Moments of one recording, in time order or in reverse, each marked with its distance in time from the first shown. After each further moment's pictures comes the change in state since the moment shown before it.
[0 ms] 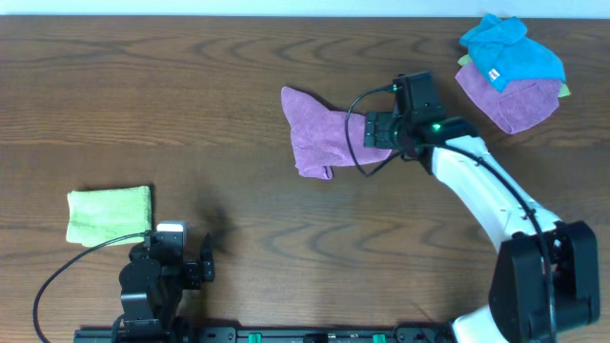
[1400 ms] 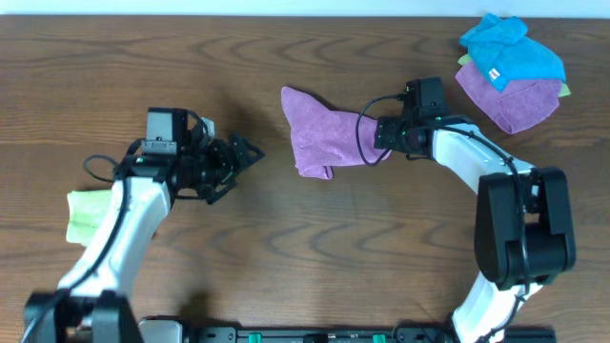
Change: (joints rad) left arm -0.097 1.463 0.752 0.202 0.593 -0.821; right arm -0.106 0.250 0.002 0.139 -0.128 -0.001
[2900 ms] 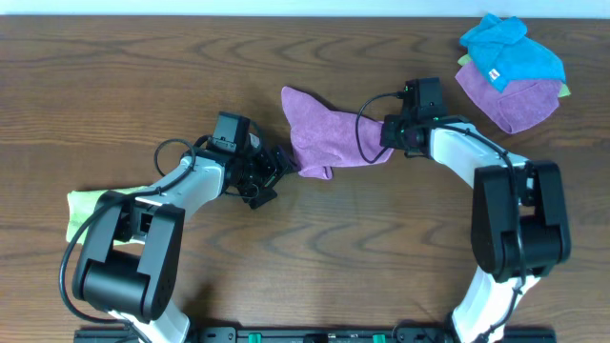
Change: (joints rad) left arm -0.212 0.330 0.002 0.257 -0.040 -0.187; right arm -0.004 0.031 0.007 0.045 0.000 0.008
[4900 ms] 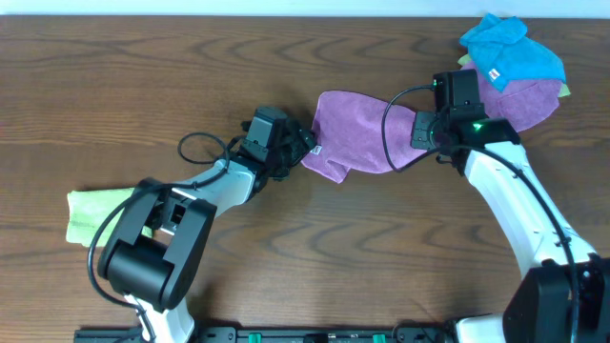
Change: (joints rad) left arm -0.160 0.098 0.024 0.446 -0.350 -0.215; right arm 0.000 -0.390 0.000 -0.338 0.245 -0.028
